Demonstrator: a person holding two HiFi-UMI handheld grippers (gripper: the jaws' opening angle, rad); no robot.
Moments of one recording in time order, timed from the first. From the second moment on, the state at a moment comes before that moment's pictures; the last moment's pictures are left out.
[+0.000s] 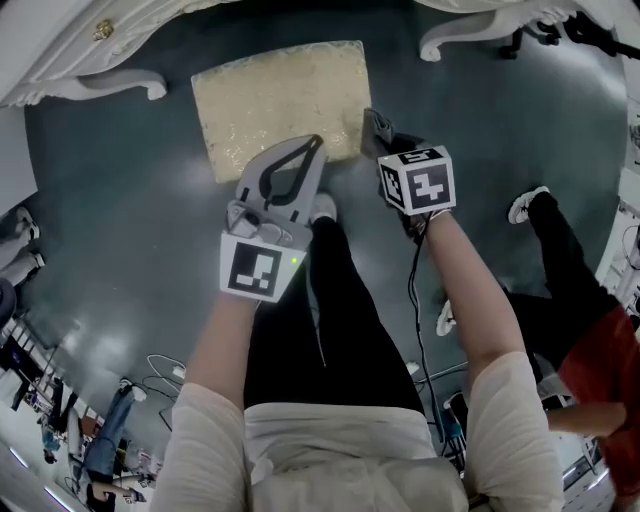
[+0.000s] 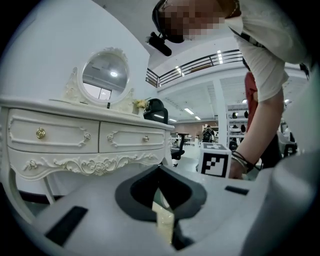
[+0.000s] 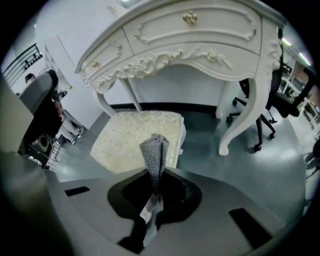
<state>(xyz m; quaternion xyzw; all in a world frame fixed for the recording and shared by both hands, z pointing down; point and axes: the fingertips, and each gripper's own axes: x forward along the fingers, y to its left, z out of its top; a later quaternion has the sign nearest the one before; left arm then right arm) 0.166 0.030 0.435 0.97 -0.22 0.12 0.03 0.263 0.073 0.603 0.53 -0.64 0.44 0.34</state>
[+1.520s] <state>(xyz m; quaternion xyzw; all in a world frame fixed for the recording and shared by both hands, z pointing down) 0.079 0.012 -0.001 0.93 -0.33 -0.01 -0.12 0.191 0.033 0.018 0.62 -0.79 -0.02 0.04</state>
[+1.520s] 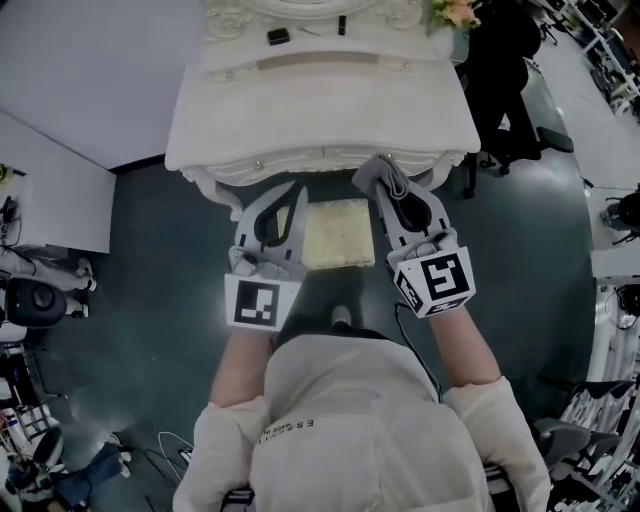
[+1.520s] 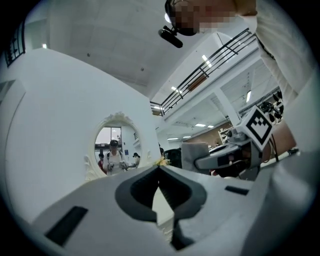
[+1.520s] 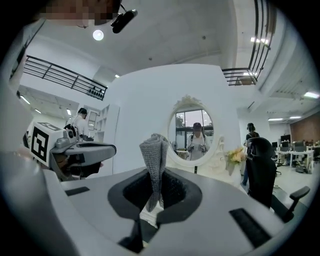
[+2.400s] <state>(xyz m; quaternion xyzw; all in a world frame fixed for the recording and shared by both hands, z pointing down) 0.051 0.053 -0.011 0.93 -0.34 0.00 -0.12 0.156 0.069 0.010 0.61 -0.79 -0.03 0.04</state>
